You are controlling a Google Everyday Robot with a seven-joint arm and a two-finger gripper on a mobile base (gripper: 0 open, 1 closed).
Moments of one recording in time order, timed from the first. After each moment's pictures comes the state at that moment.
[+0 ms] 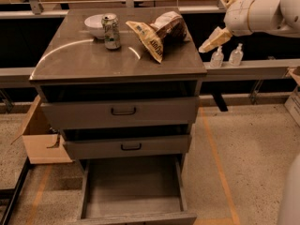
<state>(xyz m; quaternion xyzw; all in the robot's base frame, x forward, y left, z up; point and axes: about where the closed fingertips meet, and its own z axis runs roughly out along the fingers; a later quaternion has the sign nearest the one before) 0.783 -0.199 0.967 -0.59 0.57 -0.03 0.57</state>
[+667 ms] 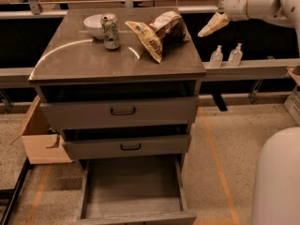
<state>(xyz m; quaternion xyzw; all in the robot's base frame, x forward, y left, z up) 0.812 -0.190 1.014 -0.63 0.46 -0.10 0.62</state>
